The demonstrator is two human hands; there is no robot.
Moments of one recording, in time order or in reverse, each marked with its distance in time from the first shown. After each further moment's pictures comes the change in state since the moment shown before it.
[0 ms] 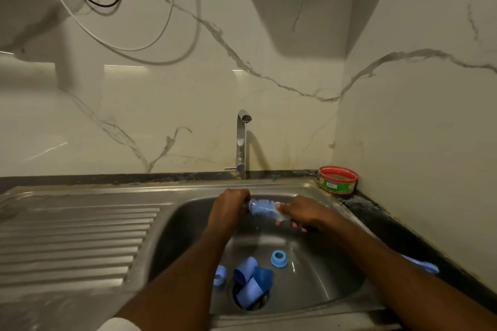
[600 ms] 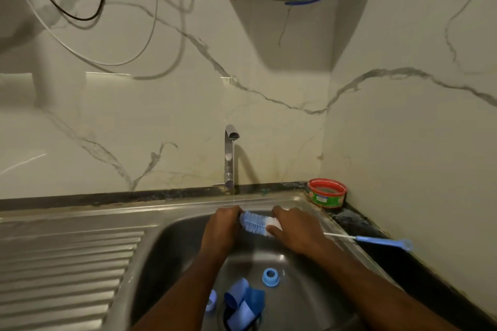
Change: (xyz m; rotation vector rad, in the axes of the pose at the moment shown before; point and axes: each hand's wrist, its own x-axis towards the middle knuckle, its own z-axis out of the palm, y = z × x) left_hand 0.002 0.005 0.008 -0.150 0.041 -0.027; right_hand 0.010 0.009 0.007 -0.428 0.322 -0.162
